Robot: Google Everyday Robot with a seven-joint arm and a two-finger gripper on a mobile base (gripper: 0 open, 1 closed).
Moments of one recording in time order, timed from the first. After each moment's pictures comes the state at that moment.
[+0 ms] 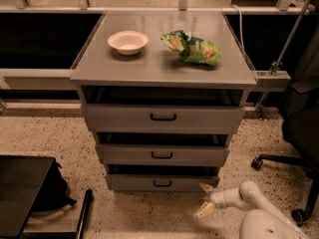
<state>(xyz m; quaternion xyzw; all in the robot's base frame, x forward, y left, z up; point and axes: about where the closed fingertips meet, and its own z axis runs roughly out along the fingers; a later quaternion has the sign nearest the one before) 0.583 -0.204 0.184 -0.45 0.73 0.37 0.36</state>
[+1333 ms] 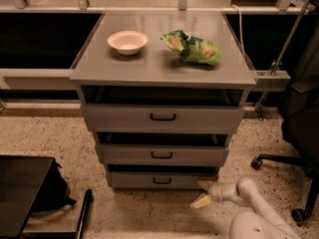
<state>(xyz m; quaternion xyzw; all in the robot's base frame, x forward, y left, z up) 0.635 -0.210 0.173 -0.40 0.76 0.34 0.38</state>
